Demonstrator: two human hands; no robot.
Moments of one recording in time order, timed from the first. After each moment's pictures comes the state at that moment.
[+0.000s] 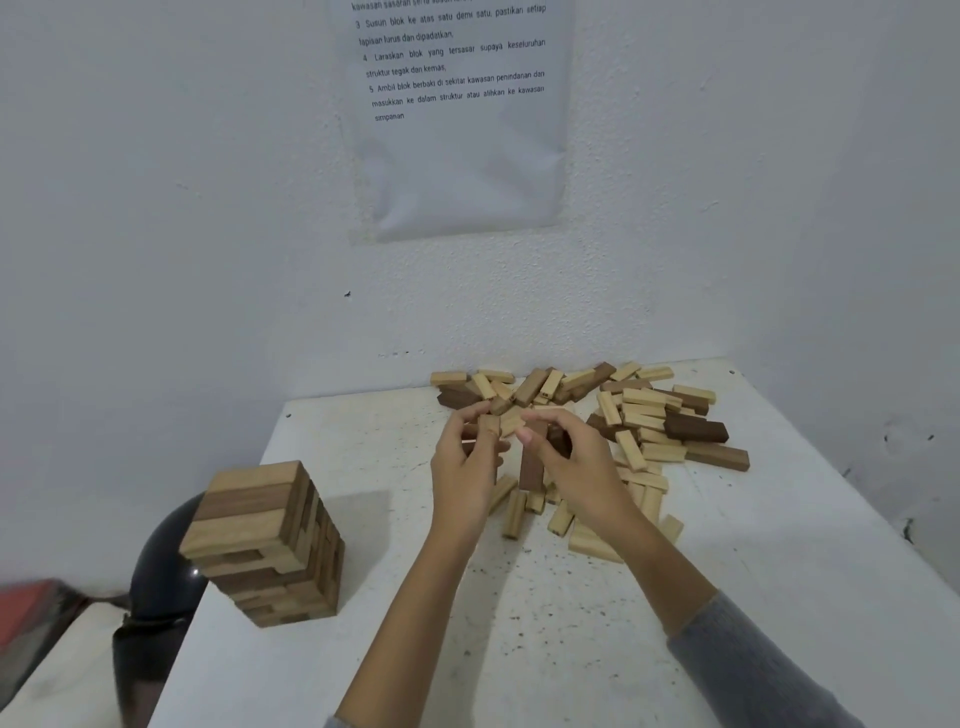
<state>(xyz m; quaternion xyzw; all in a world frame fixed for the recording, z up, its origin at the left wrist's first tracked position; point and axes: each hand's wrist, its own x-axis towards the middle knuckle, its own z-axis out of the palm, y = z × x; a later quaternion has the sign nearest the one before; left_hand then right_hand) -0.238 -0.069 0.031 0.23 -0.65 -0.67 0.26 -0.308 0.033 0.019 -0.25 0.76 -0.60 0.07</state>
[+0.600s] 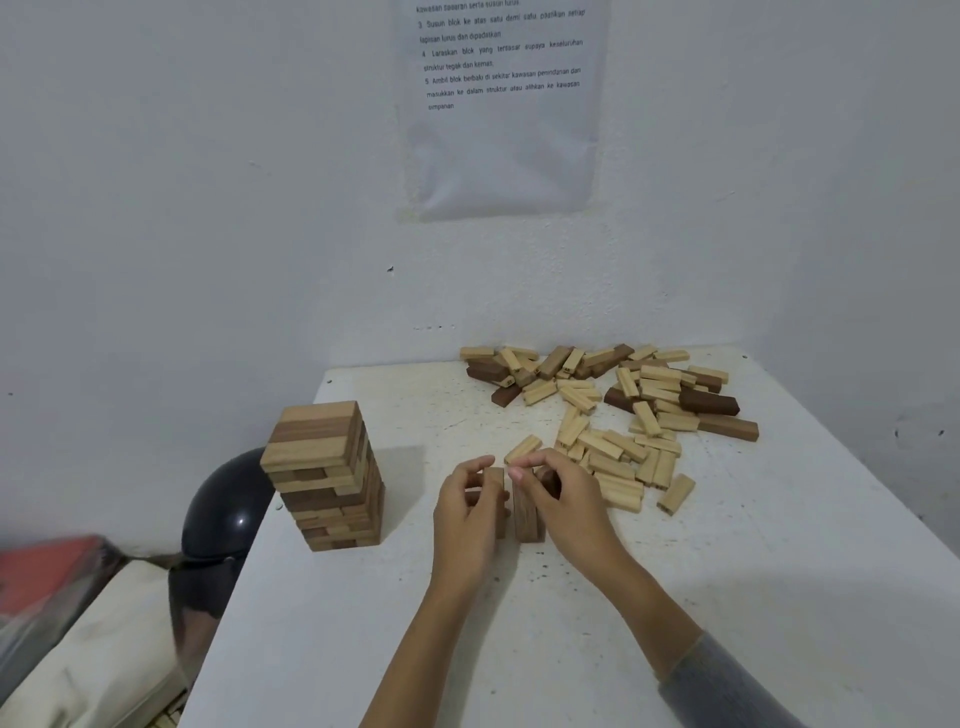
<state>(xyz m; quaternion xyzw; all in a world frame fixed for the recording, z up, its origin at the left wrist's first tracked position) -0.151 -0.057 -0.015 0.27 -0.67 -0.65 0.25 -0.225 0.034 -0.012 -0.25 0.77 -0.59 0.08</state>
